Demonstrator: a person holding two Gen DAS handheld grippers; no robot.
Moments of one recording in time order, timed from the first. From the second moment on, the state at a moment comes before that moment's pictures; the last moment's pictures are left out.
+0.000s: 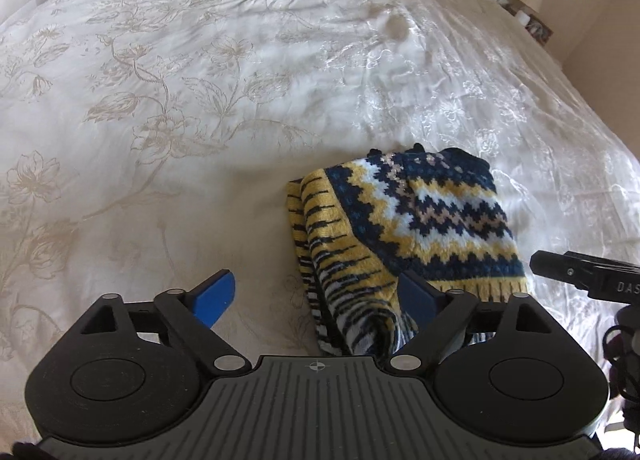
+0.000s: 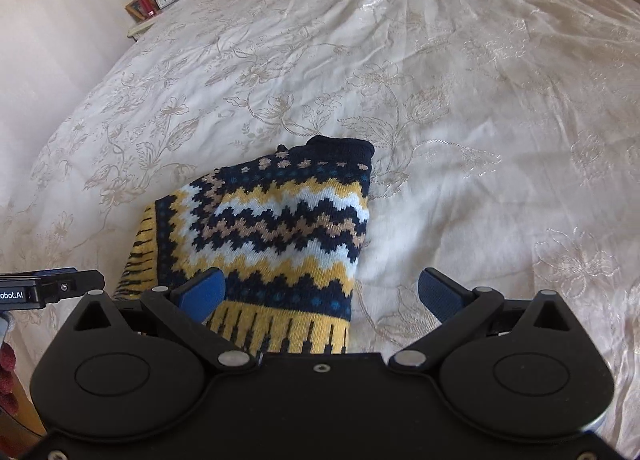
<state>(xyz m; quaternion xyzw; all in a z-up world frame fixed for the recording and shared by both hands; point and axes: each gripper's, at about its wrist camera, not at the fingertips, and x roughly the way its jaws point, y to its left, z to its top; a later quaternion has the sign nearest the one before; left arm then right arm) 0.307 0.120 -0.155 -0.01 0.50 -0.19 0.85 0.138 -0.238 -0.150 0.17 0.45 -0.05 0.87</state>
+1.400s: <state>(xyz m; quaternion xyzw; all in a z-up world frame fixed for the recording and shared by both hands) 0.126 0.090 -0.055 0.08 0.42 -0.08 0.90 -0.040 -0.176 -0.064 0.15 0.35 -0.09 0.92</state>
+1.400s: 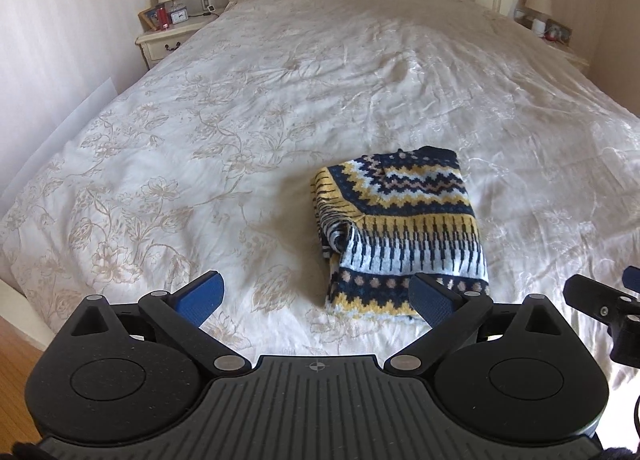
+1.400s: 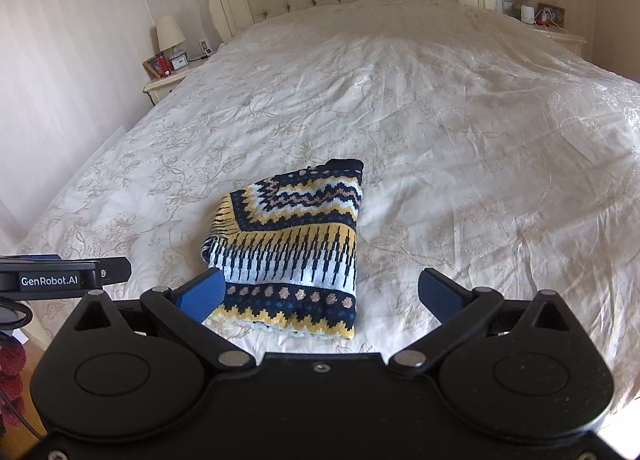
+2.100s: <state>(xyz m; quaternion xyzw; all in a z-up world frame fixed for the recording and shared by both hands) 0.097 0.095 -0.057 0.07 0.43 -0.08 0.90 -0.066 -0.163 -0.062 0.14 0.35 -0.09 0.92</state>
